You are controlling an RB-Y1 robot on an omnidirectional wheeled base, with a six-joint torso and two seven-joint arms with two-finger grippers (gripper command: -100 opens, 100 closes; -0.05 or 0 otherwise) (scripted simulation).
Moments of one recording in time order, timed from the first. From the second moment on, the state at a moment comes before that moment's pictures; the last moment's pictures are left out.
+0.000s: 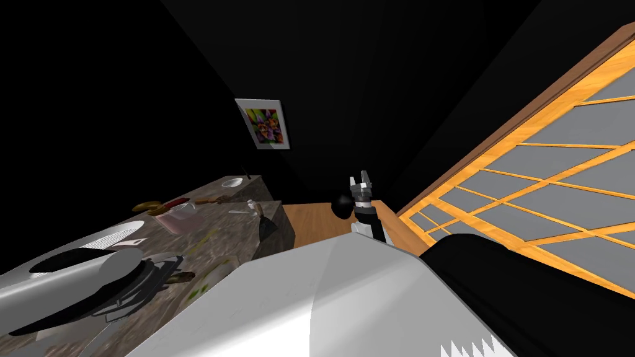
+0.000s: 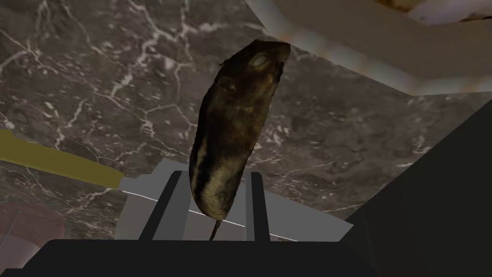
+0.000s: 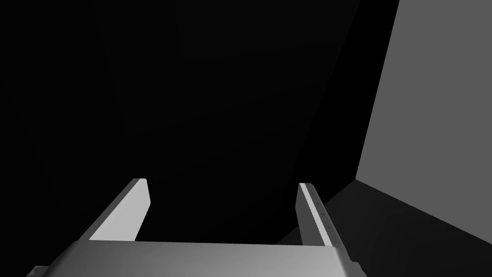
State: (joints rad) left arm 0.26 0.68 0.67 -1.87 0.53 1.75 -0.36; right arm 0.54 0.02 -0.01 -2.35 -0.01 -0.44 -0.10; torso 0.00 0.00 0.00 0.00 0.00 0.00
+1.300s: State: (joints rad) left arm 0.34 0.91 0.91 -1.92 0.60 1.75 -0.43; right arm 0.54 0.02 -0.01 -2.35 -0.01 -0.44 -0.10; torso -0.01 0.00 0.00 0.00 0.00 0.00
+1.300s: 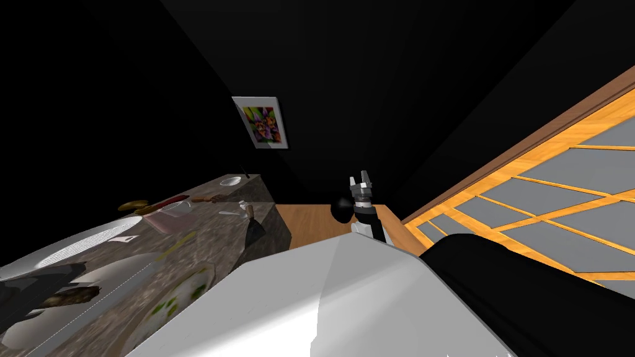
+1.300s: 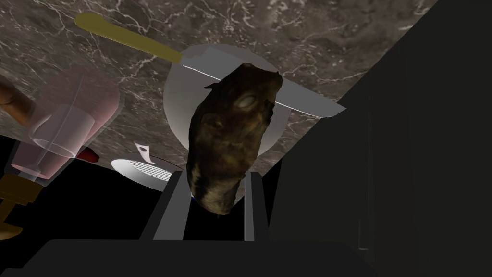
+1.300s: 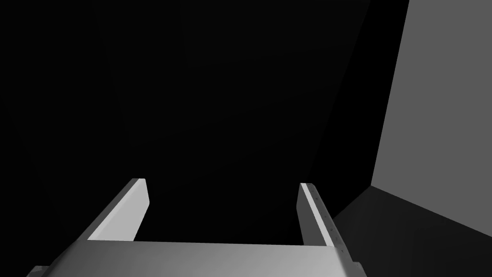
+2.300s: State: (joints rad) left arm 0.33 0.90 0.84 -2.02 0.79 1.79 -0.36; right arm 0.54 0.02 -0.01 -2.35 -0.01 -0.44 -0.10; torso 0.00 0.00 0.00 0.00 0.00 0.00
